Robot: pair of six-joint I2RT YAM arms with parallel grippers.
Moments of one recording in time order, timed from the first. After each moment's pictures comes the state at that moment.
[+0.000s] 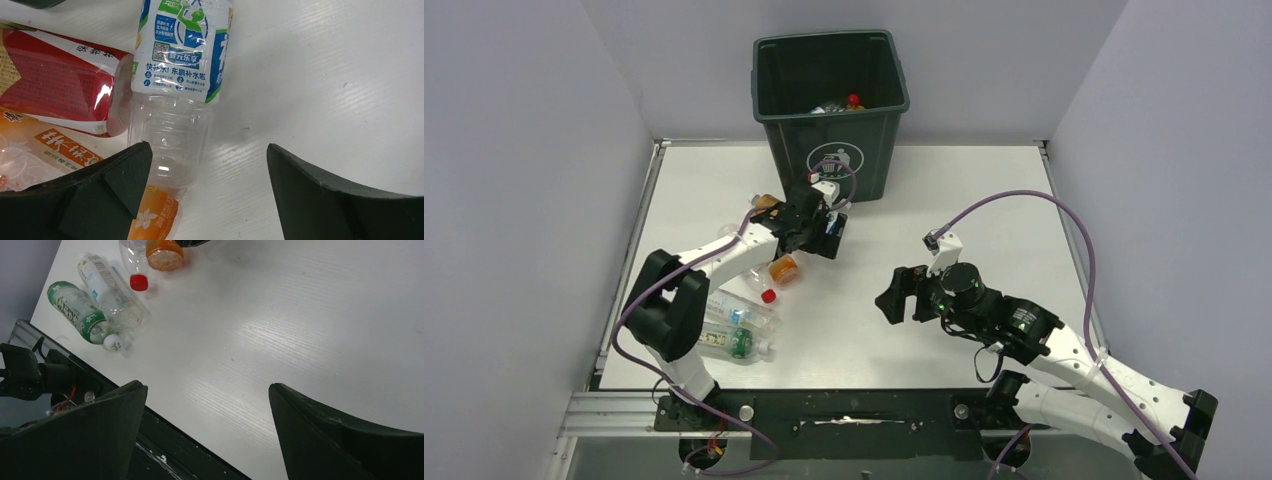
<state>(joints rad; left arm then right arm) -0.59 1.72 1.16 -0.29 -0.08 -0.19 0.92 0.80 0.77 -0.51 0.16 0.58</state>
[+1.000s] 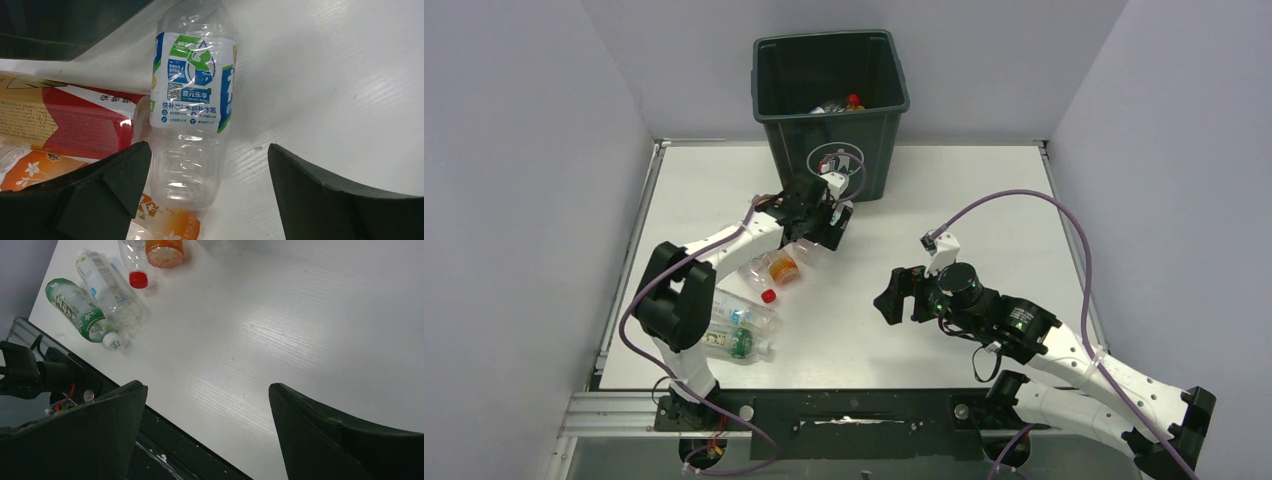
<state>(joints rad) -0.58 1.78 1.28 -0.33 -0.08 -0.06 0.92 0.82 0.77 -0.51 0.16 0.59</state>
